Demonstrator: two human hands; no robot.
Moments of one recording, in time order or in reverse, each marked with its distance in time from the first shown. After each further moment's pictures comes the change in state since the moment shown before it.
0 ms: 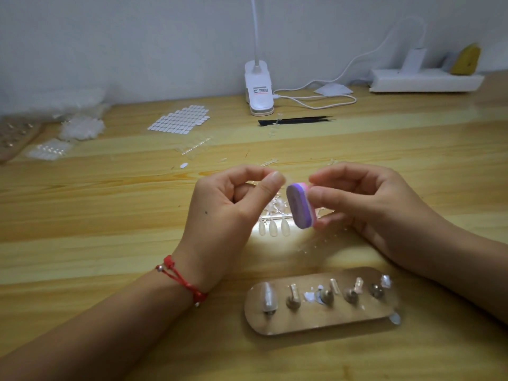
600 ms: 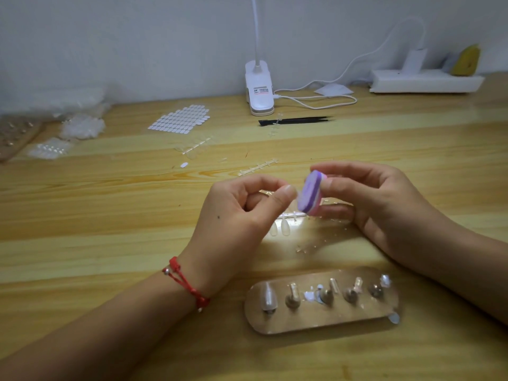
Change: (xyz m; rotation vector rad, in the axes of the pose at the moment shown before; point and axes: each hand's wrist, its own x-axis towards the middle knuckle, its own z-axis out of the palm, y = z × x) left_hand -0.003 -0.002 0.002 0.046 -0.118 -0.044; right_hand 0.002 0.001 -0.002 0.061 0.028 -0.016
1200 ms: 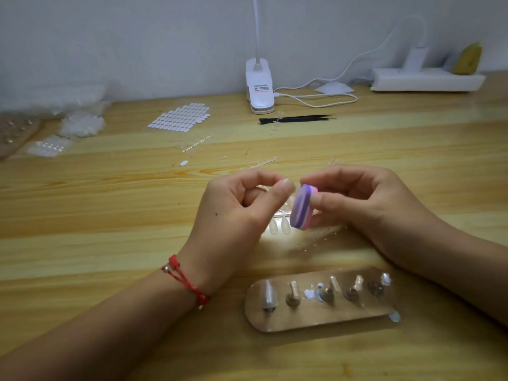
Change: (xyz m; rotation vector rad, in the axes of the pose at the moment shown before) left_hand 0.000 -0.001 0.000 -0.014 0.021 0.014; right_hand -0.001 0.001 0.004 -0.088 -0.066 -0.017
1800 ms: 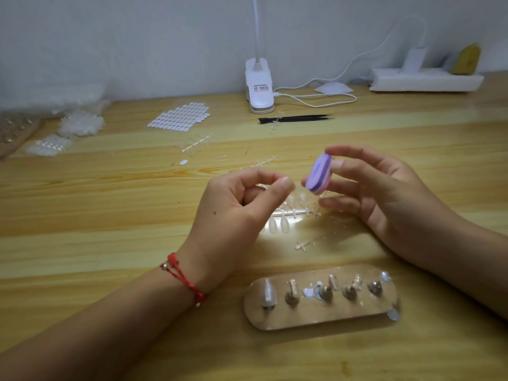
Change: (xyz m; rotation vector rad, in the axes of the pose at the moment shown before) left_hand 0.001 0.000 -0.001 -0.024 0.007 0.006; right_hand 0.004 -0.007 -0.006 0.210 0.200 0.048
